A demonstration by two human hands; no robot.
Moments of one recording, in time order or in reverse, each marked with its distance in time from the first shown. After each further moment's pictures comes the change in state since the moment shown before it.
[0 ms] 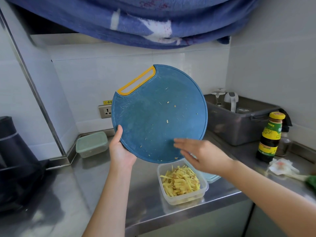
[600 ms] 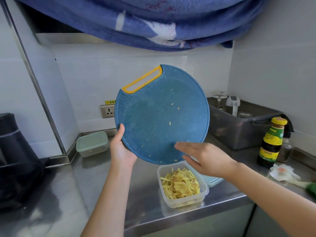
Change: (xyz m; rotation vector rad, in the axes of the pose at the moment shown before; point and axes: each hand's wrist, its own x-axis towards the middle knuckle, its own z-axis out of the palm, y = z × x) left_hand -0.001 0.004 0.007 0.039 0.000 0.004; right_hand -0.002 0.006 -0.004 -0.063 -0.099 -0.033
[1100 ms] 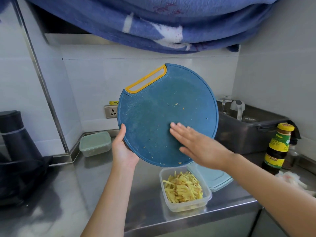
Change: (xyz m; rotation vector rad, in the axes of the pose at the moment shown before) left_hand 0.003 0.002 -0.001 -0.054 0.014 0.013; right_hand 0.042 0.011 -0.009 -0.116 -0.191 0.019
